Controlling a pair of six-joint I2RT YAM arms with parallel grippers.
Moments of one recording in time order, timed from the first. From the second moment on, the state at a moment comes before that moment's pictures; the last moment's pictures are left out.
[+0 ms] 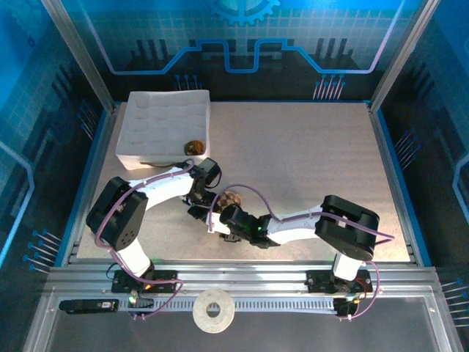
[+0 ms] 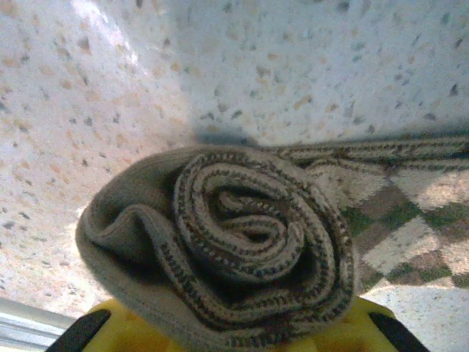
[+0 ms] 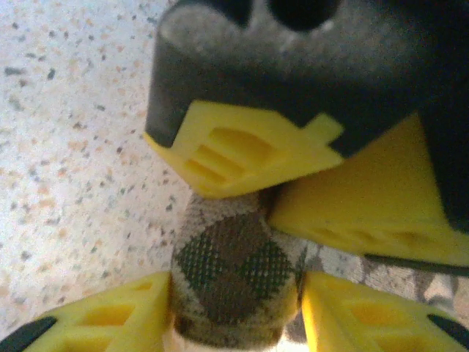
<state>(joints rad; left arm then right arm) -0.54 1.70 1.01 -0.84 0.34 -1.52 1.15 1.74 0.79 0.12 0.27 -0.39</state>
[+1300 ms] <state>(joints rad) -0.47 1.56 0.83 -0.56 0.30 -1.50 0.78 1.84 0.81 0.20 -0.52 -0.05</state>
